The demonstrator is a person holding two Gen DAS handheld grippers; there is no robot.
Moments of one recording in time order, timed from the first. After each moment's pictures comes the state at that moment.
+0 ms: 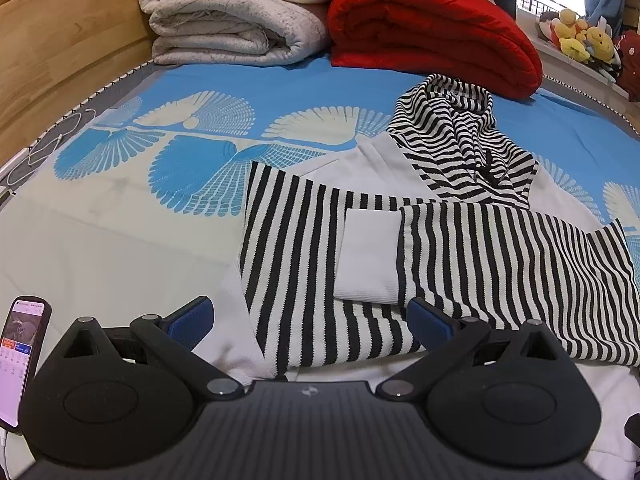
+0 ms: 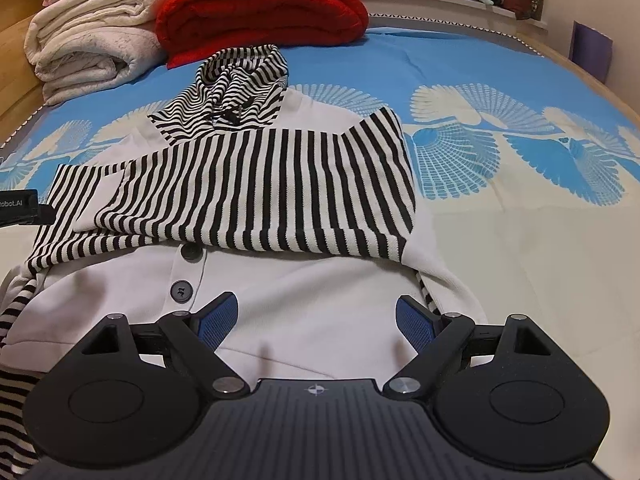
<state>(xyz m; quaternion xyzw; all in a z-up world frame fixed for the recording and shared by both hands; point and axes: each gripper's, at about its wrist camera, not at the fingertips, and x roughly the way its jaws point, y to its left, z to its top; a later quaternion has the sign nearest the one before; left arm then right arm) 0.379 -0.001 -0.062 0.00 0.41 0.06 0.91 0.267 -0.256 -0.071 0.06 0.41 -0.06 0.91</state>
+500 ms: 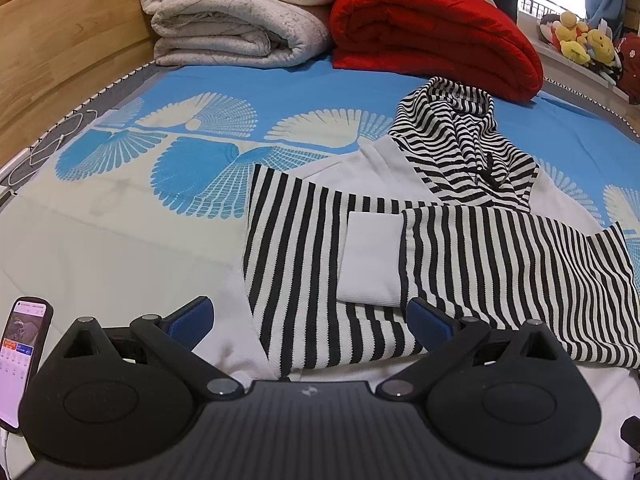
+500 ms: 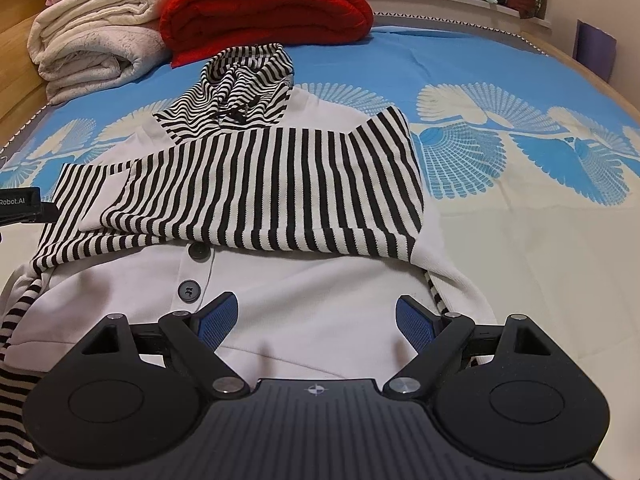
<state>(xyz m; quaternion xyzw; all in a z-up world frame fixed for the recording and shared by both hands) 0.378 -0.001 -0.060 0.00 0.41 0.06 0.91 0.269 -0.253 -0.071 0.07 0.42 -0.05 0.91</state>
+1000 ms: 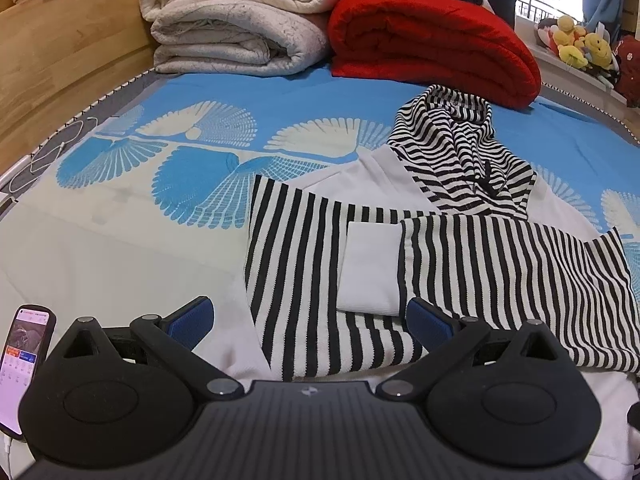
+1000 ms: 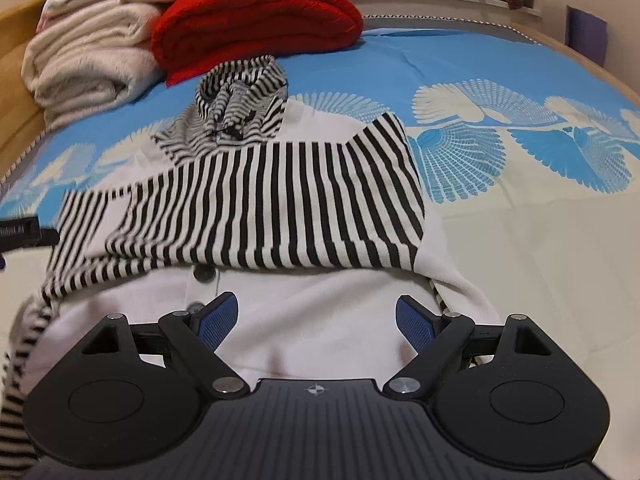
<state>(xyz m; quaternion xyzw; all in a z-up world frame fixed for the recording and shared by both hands) 0.378 0.001 -0.052 0.00 0.40 0.06 0.92 0.274 -0.264 -0.064 0.12 0.39 -0.06 0.91</state>
